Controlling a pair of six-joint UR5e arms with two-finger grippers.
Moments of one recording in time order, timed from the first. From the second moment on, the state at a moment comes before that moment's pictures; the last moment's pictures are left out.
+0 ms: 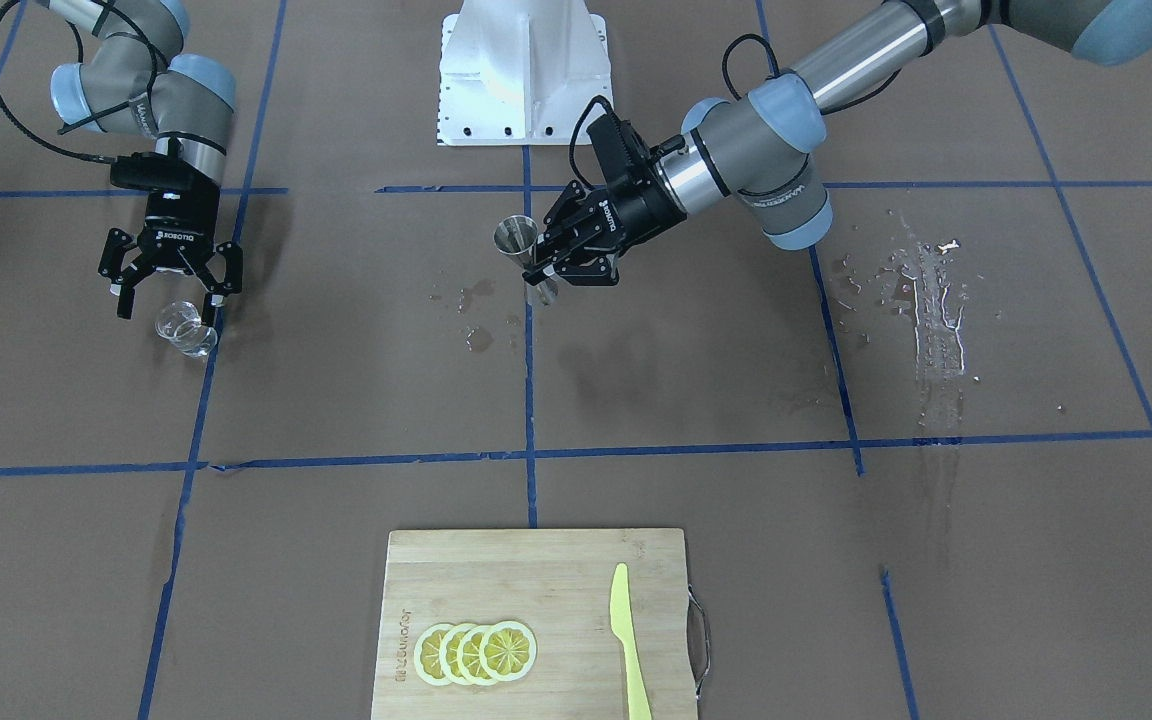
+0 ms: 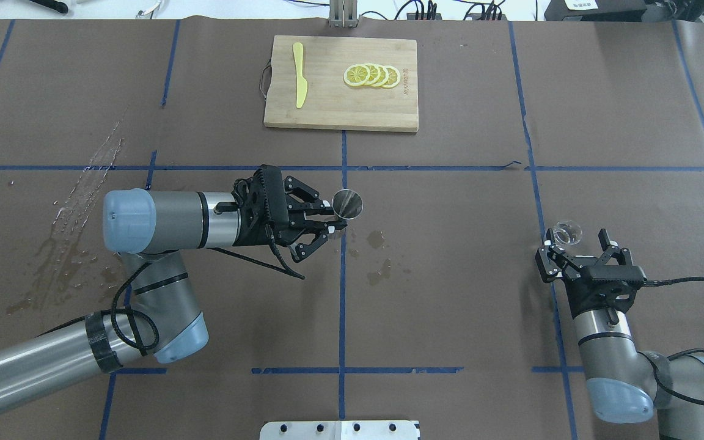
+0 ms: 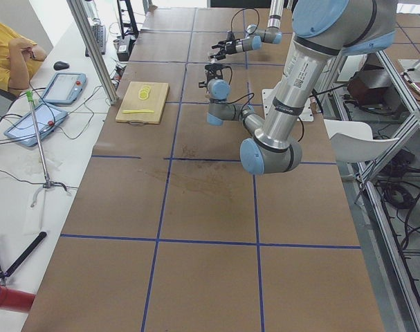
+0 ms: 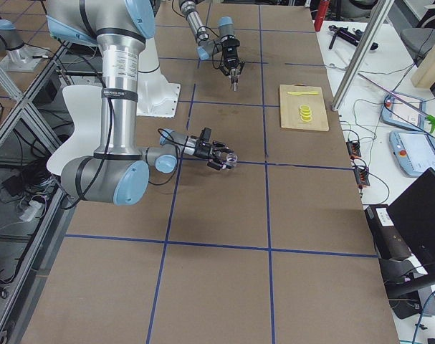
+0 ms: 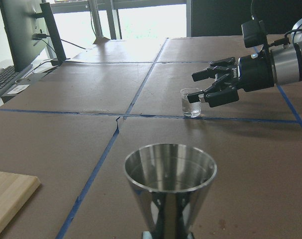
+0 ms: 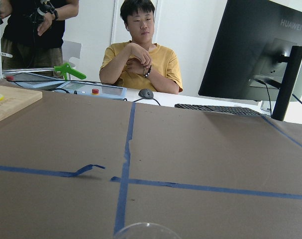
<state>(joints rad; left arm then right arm) -0.50 -2.13 -1.43 -2.98 -1.83 -0.14 0.14 -1.67 1.68 -0.90 0.39 1.49</state>
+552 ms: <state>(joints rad) -0.50 -2.13 -1.43 -2.98 -1.83 -0.14 0.14 -1.65 1.65 -0.90 0.39 1.49</state>
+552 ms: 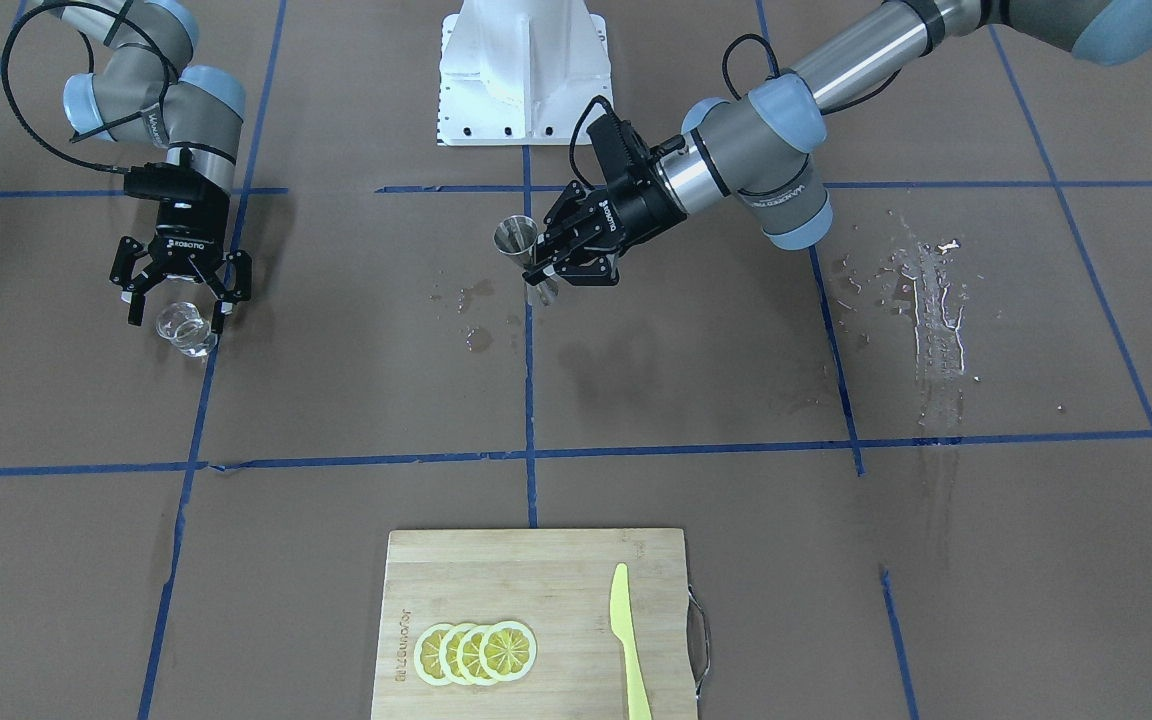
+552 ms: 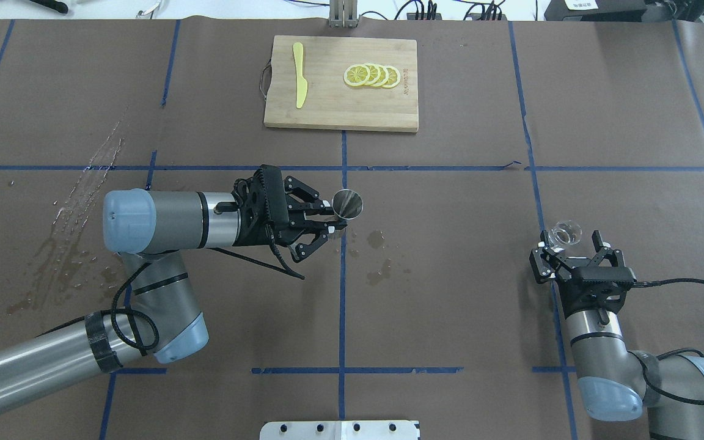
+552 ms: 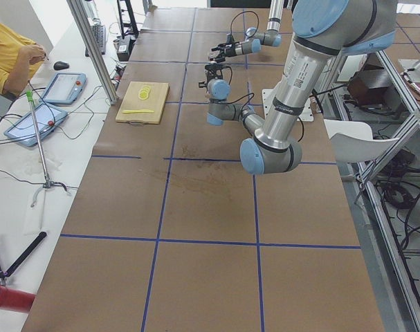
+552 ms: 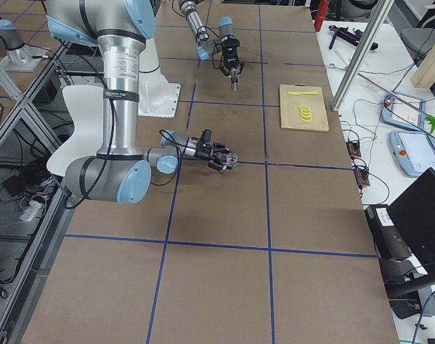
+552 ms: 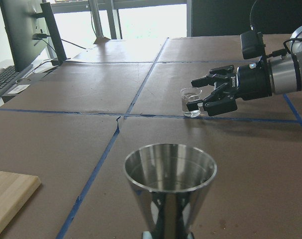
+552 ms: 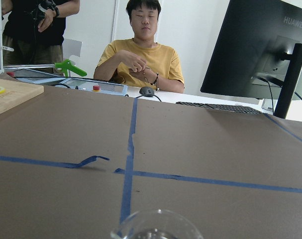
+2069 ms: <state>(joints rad) -0.50 -2.12 -1.43 -2.98 -1.83 -0.14 0.14 -1.61 1.62 -0.90 0.39 1.48</state>
